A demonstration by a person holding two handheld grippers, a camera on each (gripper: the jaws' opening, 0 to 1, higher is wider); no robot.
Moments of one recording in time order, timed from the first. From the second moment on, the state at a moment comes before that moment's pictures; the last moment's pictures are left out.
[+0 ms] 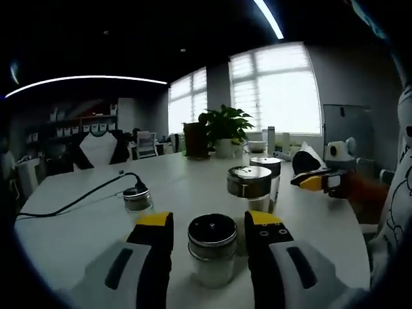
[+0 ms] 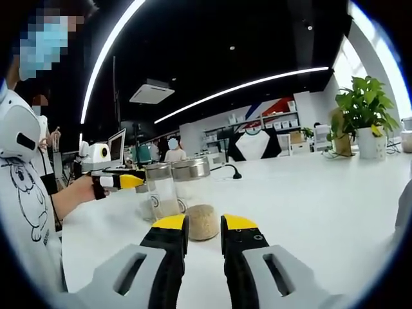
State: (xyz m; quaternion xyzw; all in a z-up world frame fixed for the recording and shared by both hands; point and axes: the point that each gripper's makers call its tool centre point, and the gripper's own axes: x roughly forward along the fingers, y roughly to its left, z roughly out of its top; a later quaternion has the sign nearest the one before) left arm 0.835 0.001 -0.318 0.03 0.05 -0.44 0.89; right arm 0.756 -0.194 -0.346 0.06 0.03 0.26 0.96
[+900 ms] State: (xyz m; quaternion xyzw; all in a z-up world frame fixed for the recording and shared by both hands) left arm 0.834 -0.005 -0.331 0.02 0.07 -0.48 0.88; right arm 0.757 -0.194 -0.345 0.06 0.03 0.27 0.96
